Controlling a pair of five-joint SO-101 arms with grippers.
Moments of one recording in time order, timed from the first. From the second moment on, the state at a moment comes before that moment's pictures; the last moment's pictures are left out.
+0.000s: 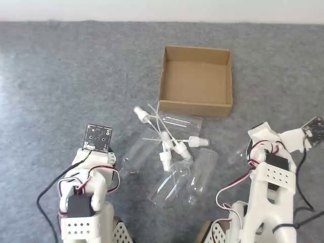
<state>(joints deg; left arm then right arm) -8.6 -103.3 94.6 66.6 -8.5 16.6 -41.8 70.4 29.9 -42.2</state>
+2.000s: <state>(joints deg) -8.6 -103.3 96.1 64.7 -8.5 10.9 -78.7 62.5 84.0 50.0</state>
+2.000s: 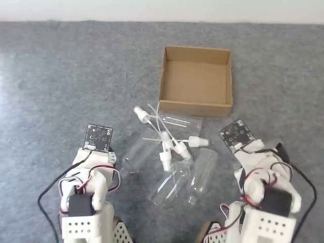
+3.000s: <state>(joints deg) -8.5 -103.3 96.1 64.7 -8.5 11.1 -56.2 62.4 84.0 73.4</state>
